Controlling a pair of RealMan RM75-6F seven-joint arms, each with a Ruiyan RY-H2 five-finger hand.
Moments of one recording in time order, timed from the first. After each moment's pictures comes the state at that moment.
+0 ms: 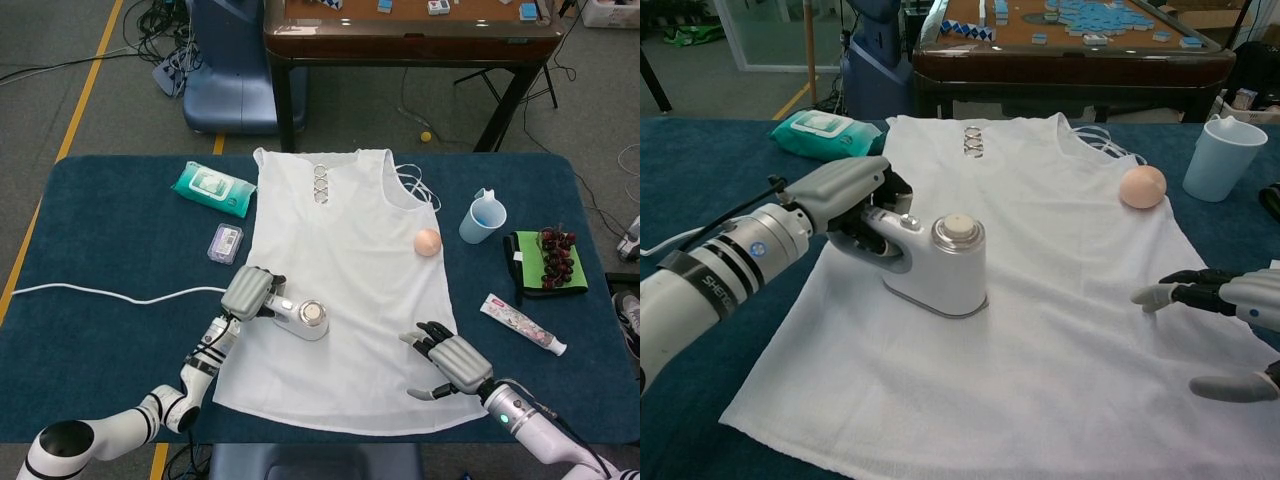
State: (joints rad) left arm -0.79 -1.96 -0.18 -0.86 1.41 1.09 -0.11; right arm 0.45 -1.33 -0.15 -1.45 -1.66 1.03 0.06
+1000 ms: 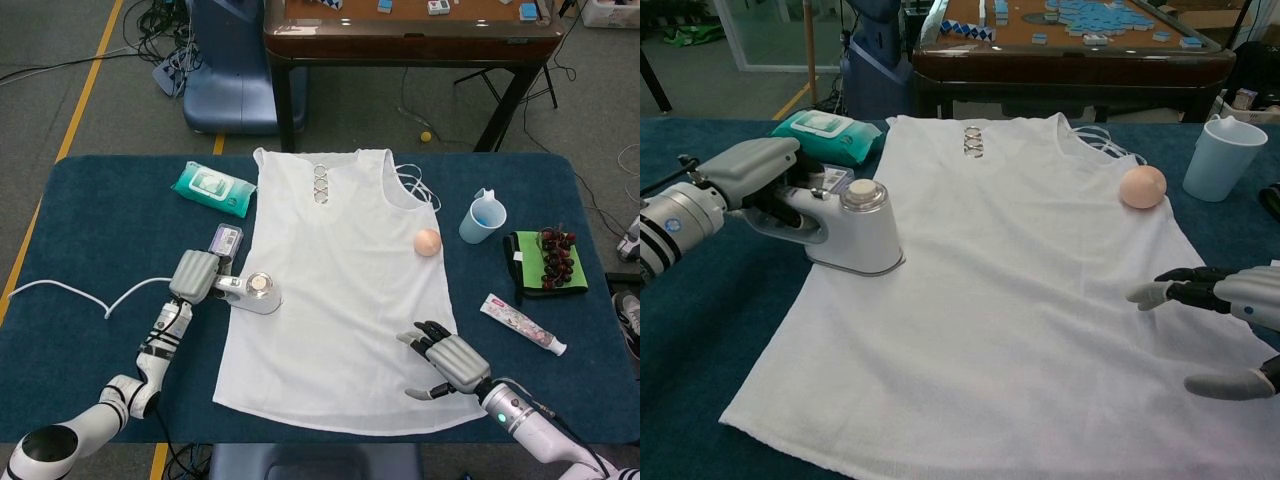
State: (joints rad) left arm -0.74 -1.91 -0.16 -0.61 1.42 1.11 -0.26; right arm 0.46 -1.33 -0.15 -1.48 -1.65 1.02 0.04
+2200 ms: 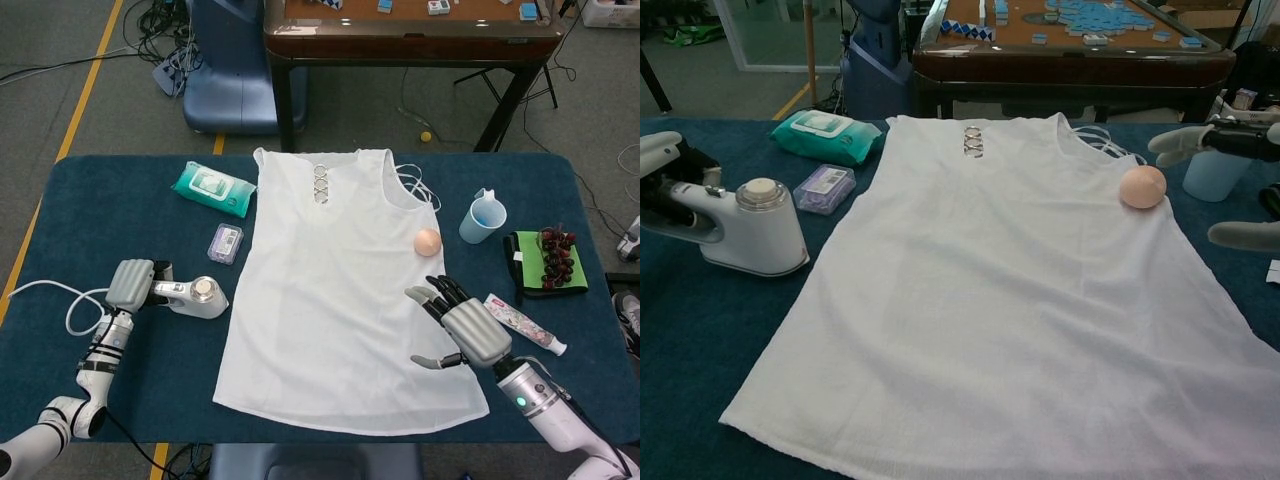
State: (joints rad) left arm -0.57 -1.70 -0.13 -0.77 1.40 1.13 -0.40; right arm 0.44 -1.17 -0.03 -1.65 -1.66 1.22 0.00
